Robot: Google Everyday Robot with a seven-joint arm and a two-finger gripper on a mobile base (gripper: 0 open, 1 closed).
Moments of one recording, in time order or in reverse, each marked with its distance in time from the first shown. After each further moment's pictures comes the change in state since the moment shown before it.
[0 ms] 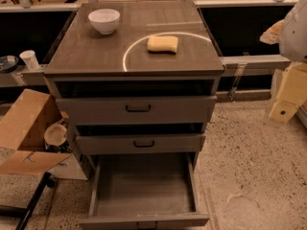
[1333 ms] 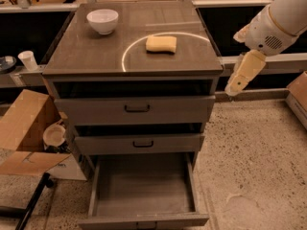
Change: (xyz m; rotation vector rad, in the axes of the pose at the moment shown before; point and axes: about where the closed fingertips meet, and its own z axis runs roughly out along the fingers) arm -0.023 -0.105 0.093 -0.039 -0.228 0.100
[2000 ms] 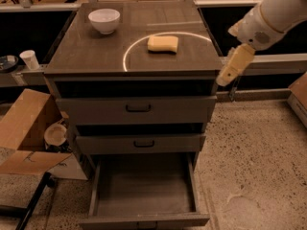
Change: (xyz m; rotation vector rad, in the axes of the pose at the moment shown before) arm -0.014 -0.035 0.017 0.040 -0.046 0.004
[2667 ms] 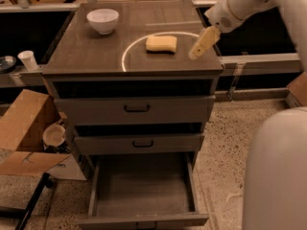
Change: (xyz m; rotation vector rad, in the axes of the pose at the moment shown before) arm -0.060 -0.109 0.074 0.065 -0.152 0.004
